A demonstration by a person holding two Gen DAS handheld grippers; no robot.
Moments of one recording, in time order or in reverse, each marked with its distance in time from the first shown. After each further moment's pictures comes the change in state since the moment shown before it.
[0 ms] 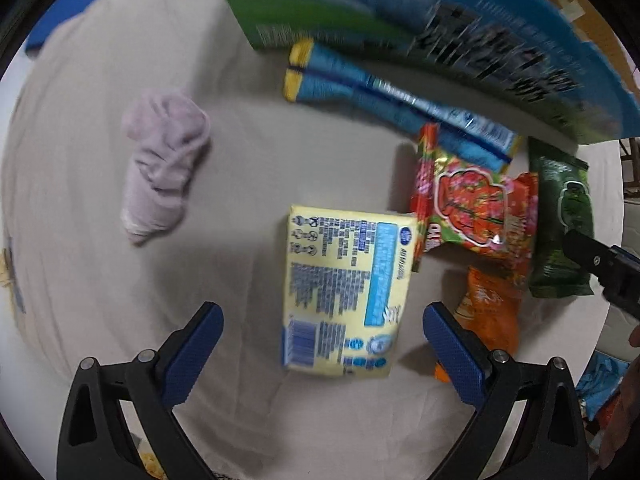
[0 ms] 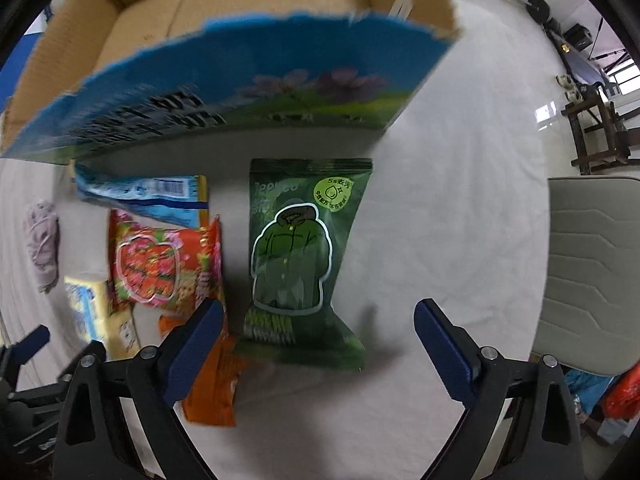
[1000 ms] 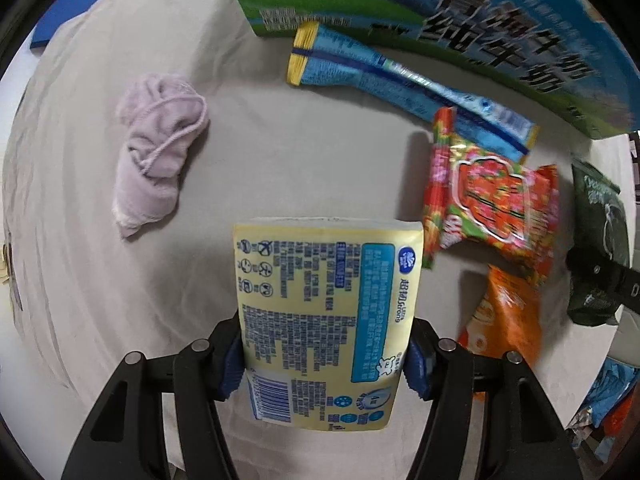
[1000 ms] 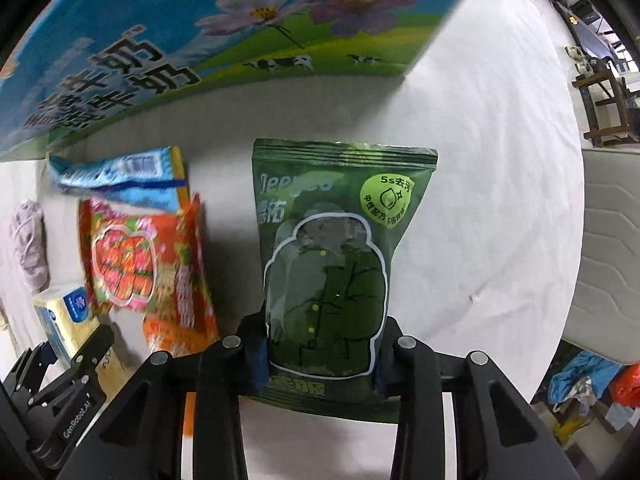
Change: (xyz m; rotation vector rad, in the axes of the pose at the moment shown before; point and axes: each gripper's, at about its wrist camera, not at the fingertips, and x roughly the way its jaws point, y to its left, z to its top) left arm 0.023 -0.032 -0.022 -0.008 -0.051 0.039; right arm 0.092 -0.005 -0.009 0.035 0.098 0.045
